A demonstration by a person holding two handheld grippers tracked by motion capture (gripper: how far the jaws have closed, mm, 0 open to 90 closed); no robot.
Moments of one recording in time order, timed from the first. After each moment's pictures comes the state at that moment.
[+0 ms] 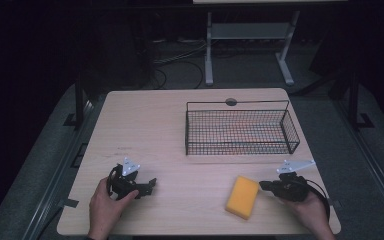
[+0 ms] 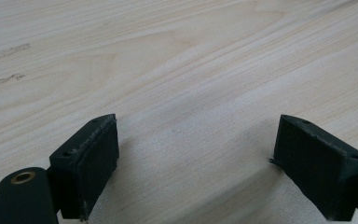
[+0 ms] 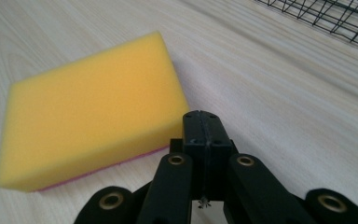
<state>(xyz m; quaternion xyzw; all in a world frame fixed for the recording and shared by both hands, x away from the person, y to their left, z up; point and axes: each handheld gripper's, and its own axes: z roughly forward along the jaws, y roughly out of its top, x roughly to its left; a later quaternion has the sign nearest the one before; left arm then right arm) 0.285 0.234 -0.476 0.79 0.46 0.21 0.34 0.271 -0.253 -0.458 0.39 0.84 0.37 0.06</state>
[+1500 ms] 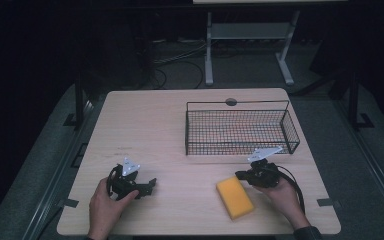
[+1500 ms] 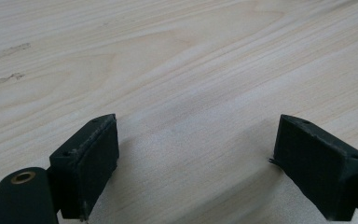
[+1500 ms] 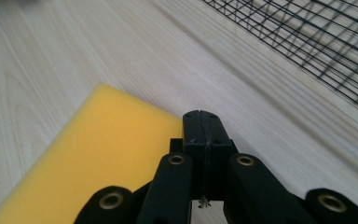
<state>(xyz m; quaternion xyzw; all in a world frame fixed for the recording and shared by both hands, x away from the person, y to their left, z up) 0.285 0.234 -0.476 0.79 0.47 0.21 0.34 0.307 -0.186 -0.449 0.34 0.86 0.37 0.05</state>
